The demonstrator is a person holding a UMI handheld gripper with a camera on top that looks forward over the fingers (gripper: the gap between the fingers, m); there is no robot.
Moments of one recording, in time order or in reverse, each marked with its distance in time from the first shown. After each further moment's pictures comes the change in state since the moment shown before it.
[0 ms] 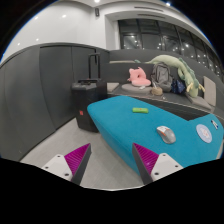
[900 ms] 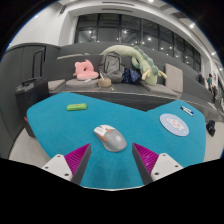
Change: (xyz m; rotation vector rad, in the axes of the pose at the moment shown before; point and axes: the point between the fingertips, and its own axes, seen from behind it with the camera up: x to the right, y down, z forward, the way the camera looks) arm 0.248 0.026 0.087 -0.033 0.482 0.139
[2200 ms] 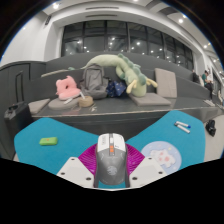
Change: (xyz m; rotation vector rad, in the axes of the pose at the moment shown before) arm 0.140 -0.137 0.093 0.096 0.036 0.097
